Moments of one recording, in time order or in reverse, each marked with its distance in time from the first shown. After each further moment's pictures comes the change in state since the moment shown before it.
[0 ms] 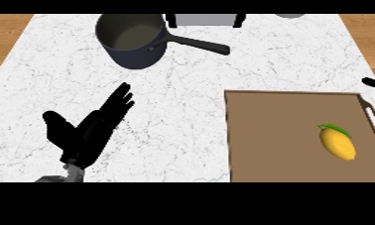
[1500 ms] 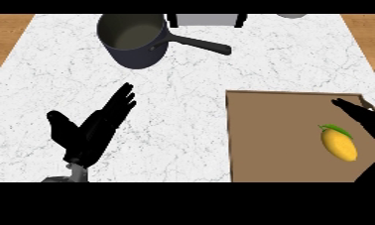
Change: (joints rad) left arm 0.016 -0.107 0.084 0.002 -0.096 -0.098 0.035; right arm 0.030 0.330 0.057 0.158 0.664 0.031 -0.183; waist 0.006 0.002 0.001
